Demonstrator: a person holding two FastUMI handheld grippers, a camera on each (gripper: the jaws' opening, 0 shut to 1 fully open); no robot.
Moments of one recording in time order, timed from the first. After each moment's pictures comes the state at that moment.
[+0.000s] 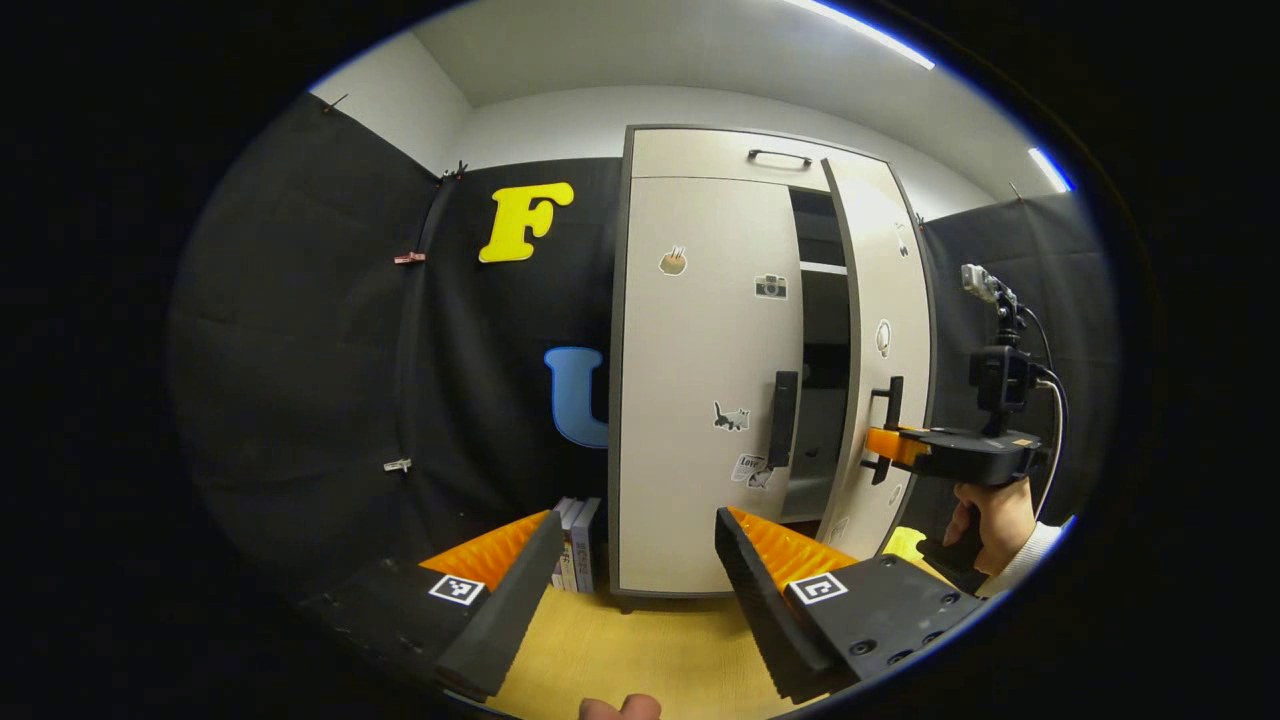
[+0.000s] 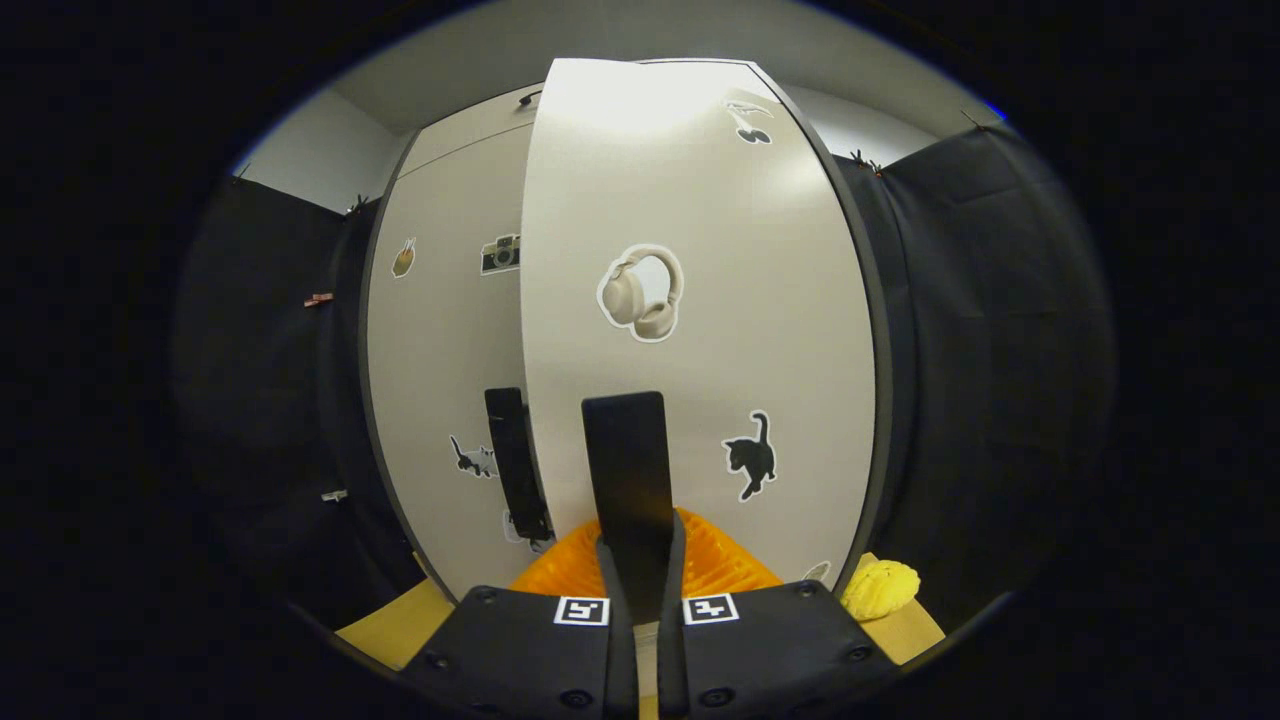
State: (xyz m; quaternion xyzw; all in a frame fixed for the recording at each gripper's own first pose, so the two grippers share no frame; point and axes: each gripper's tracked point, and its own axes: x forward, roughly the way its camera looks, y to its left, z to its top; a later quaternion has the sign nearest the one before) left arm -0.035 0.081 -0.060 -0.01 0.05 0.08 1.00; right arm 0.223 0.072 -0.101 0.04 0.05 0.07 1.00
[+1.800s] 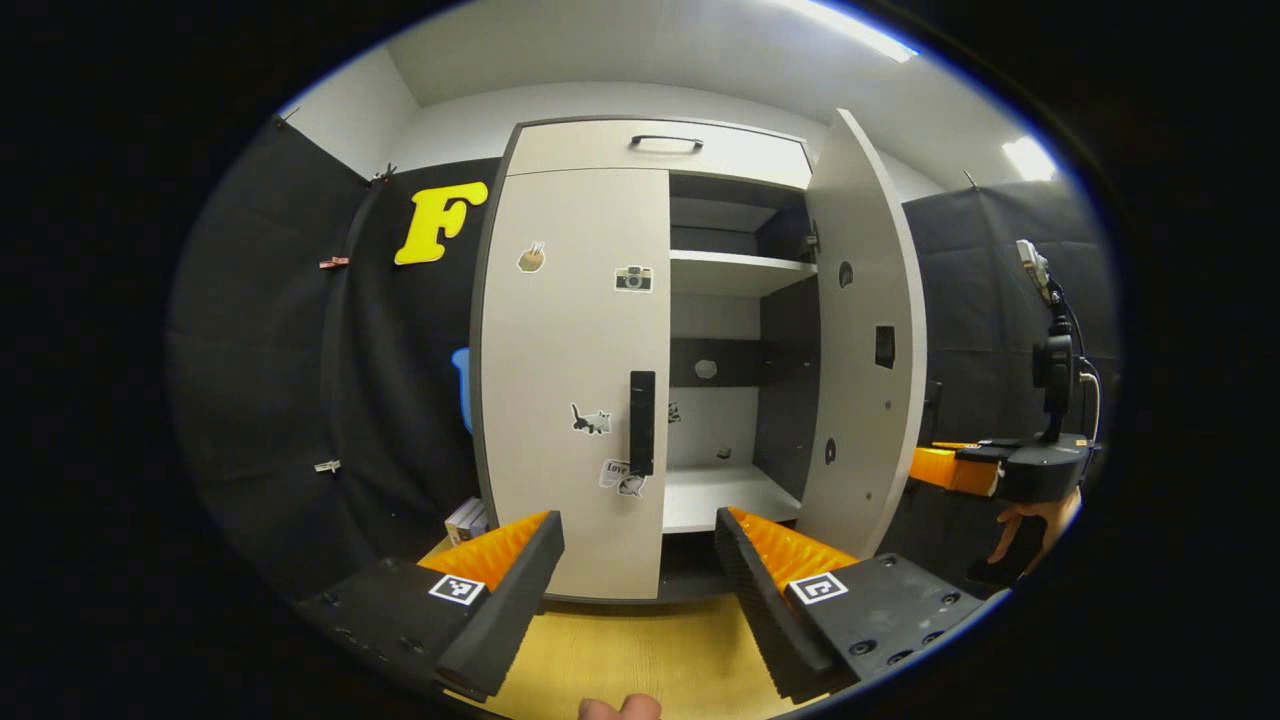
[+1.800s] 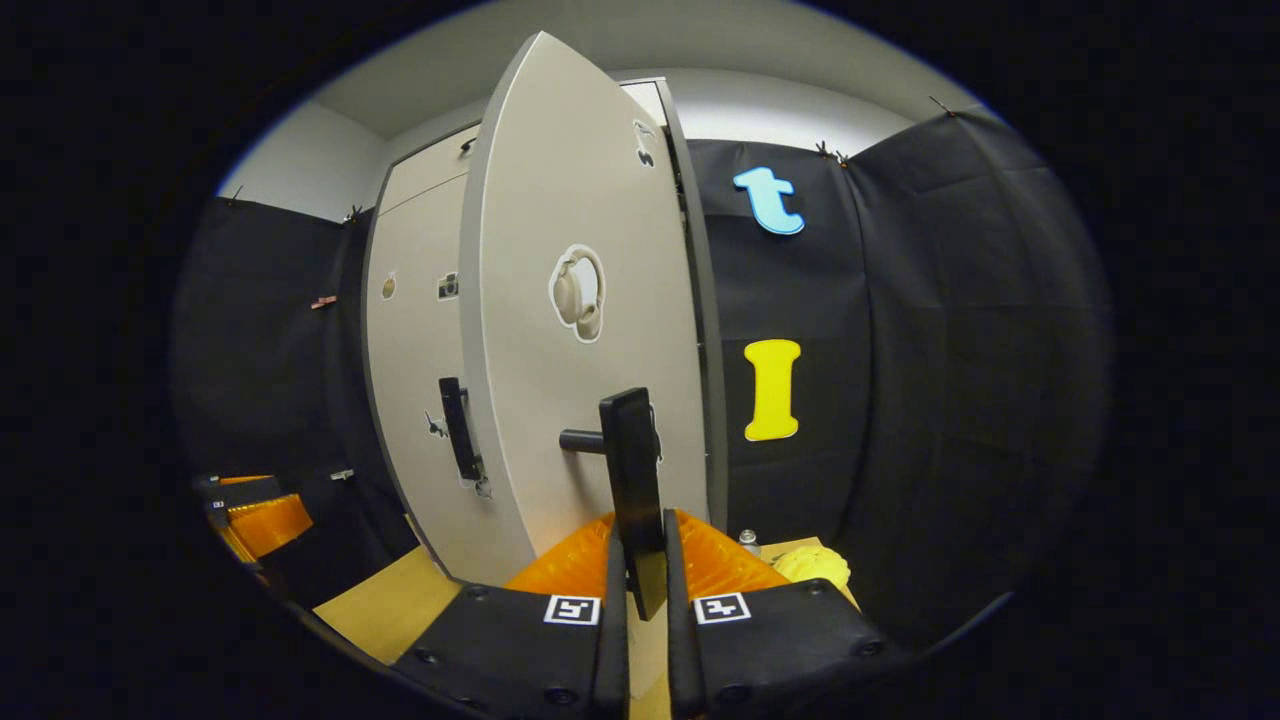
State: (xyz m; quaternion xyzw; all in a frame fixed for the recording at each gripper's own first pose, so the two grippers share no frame) left arm 0.006 -0.071 -0.057 0.00 0.05 0.00 1.00; right arm 0.171 -0.040 -0.093 0.05 0.07 0.05 0.99
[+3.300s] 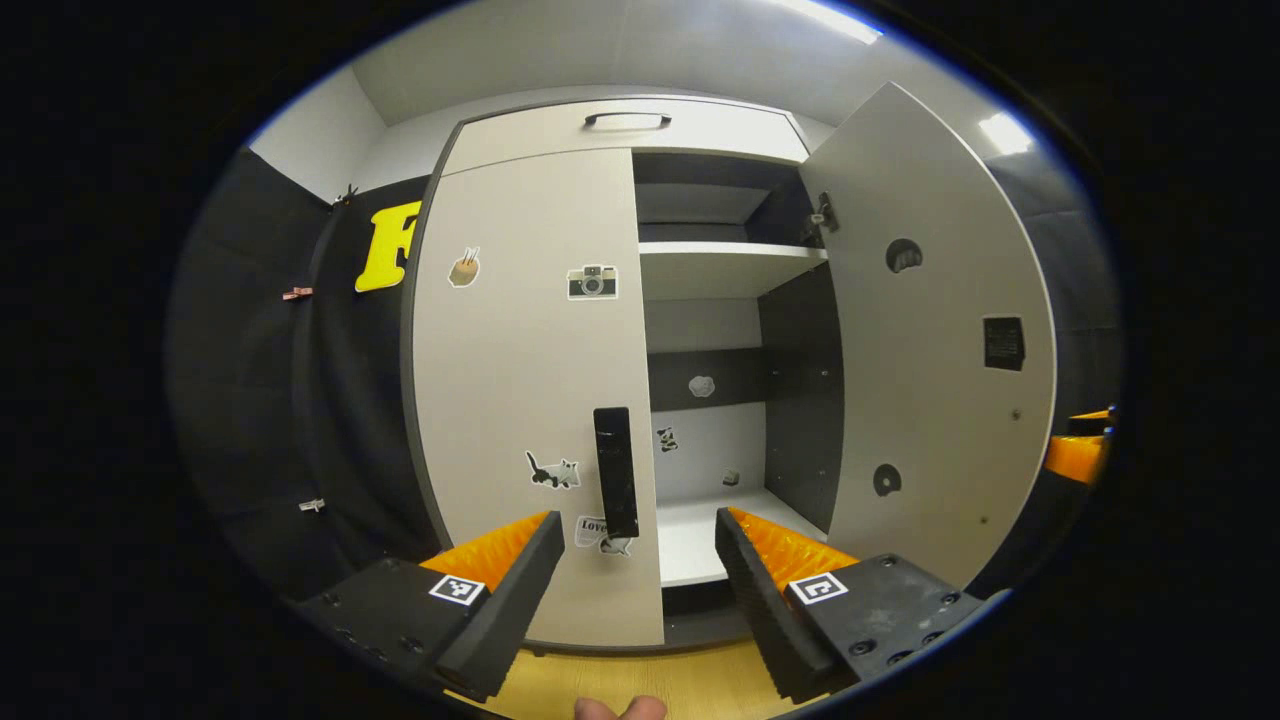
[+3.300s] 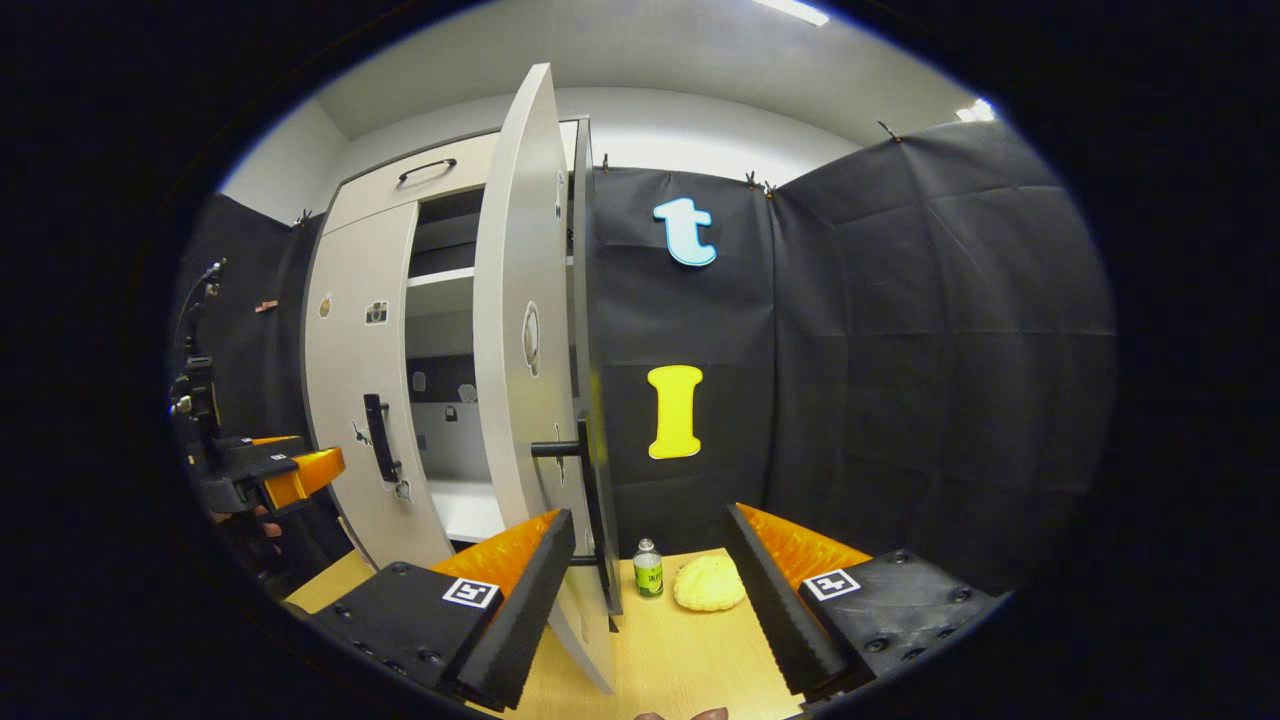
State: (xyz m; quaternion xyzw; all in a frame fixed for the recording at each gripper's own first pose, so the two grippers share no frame) left arm 0.131 -0.082 -0.047 0.04 0.03 0.00 1.00; right arm 0.124 -0.114 -0.059 0.02 0.04 -0.04 1.00
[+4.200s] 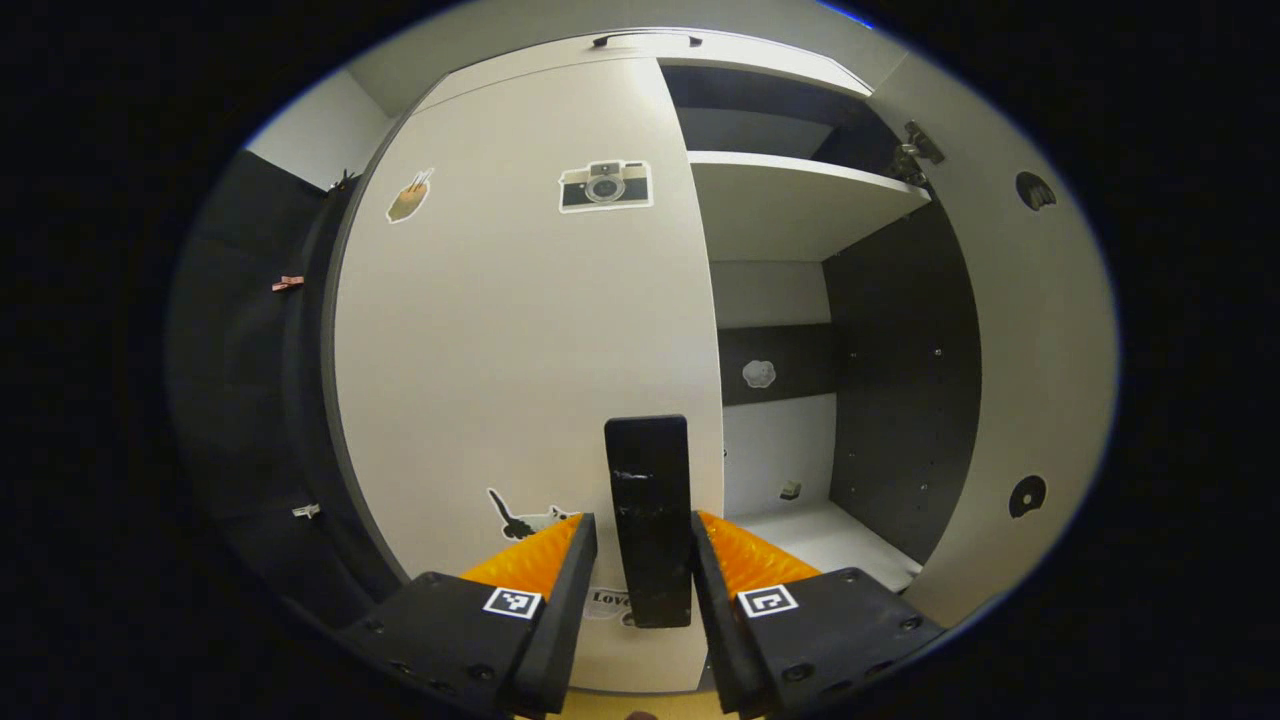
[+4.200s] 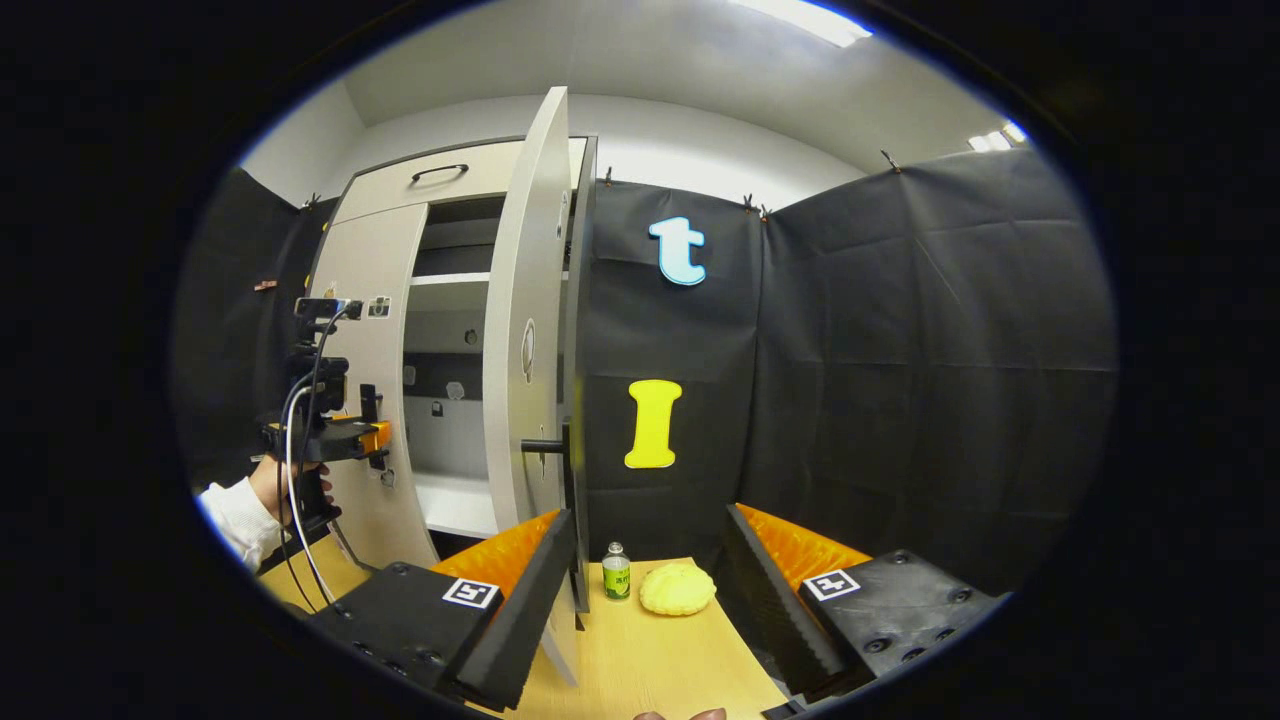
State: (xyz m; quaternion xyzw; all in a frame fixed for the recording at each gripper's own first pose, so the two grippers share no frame) left arm 0.270 -0.051 -0.071 0.04 0.05 0.03 1.00; right arm 0.100 -0.126 -0.051 -0.03 0.03 -0.06 1.00
